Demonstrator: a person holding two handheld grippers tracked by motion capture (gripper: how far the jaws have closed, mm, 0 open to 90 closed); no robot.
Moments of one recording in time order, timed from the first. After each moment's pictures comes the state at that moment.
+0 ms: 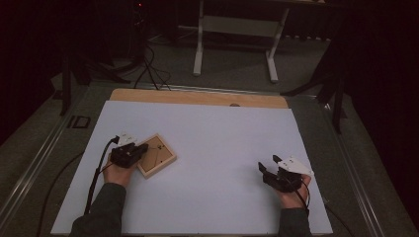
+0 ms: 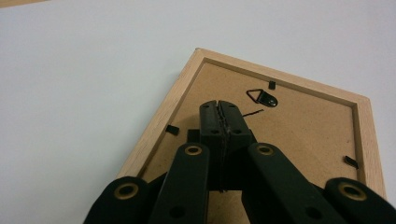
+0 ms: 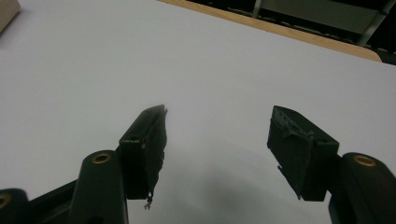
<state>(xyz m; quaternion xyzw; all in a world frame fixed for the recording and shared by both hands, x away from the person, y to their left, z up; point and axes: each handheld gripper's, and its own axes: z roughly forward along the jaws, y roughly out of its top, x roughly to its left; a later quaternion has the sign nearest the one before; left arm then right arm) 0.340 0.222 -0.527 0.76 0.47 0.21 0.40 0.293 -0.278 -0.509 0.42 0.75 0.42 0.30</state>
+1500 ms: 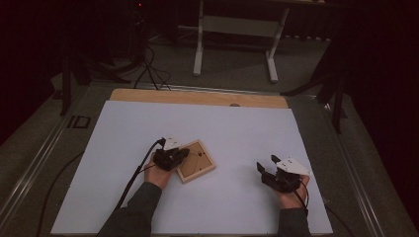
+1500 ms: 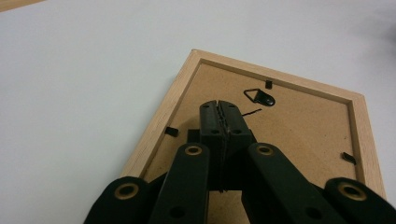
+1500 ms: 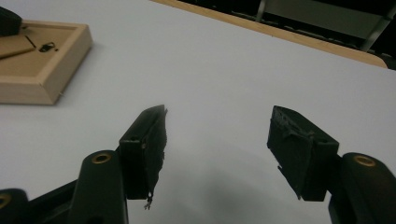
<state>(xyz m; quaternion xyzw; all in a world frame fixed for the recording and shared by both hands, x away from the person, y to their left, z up) 0.347 0.102 -0.527 0.80 0.38 0.17 0.43 0.291 -0.274 -0.508 0.41 0.75 0.42 0.30</state>
